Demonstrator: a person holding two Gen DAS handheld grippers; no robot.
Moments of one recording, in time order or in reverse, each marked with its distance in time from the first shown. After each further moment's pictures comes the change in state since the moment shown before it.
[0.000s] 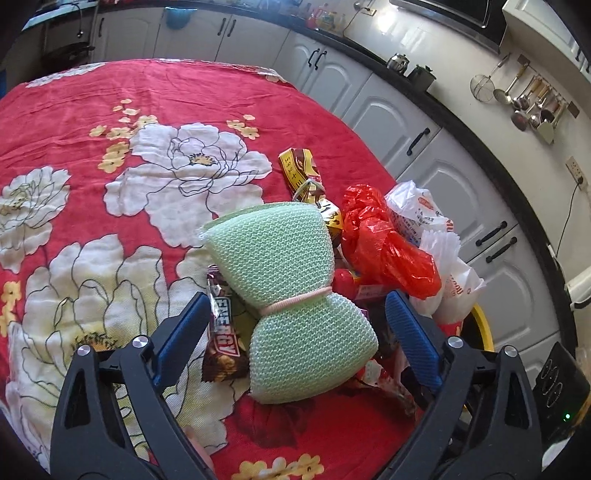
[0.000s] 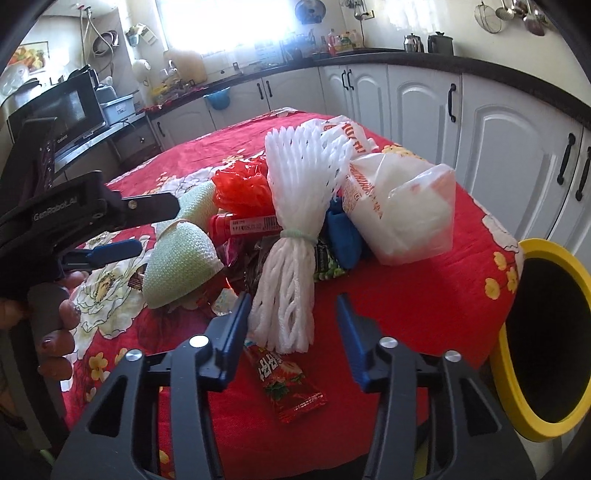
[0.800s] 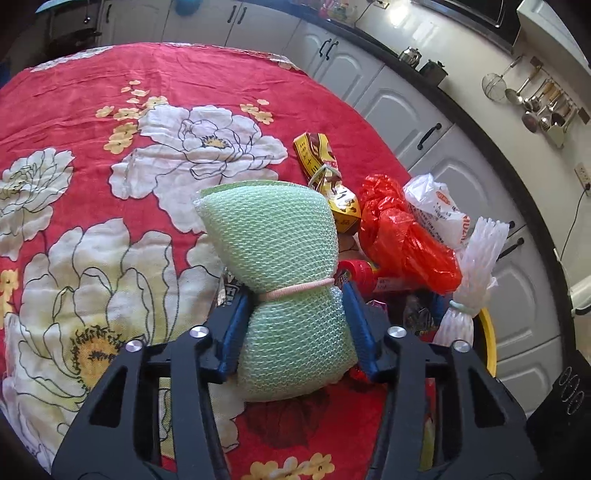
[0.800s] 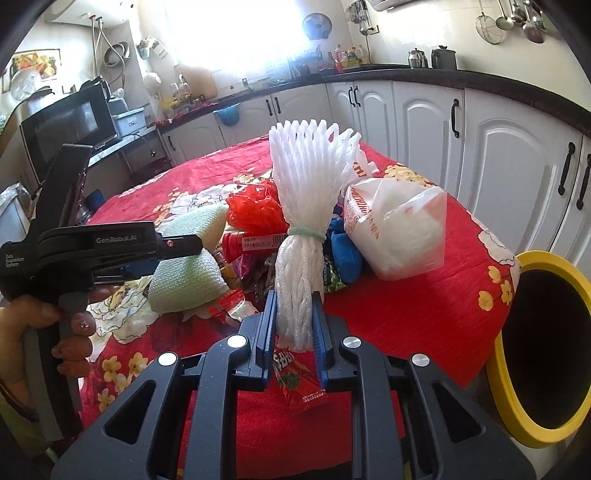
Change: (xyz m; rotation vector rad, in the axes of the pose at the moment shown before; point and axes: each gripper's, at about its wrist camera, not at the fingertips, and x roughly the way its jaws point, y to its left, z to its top) left arm 0.004 0.013 -0.002 -0.040 0.036 0.005; right arm -0.024 0.000 0.001 -0.012 -0.077 0.028
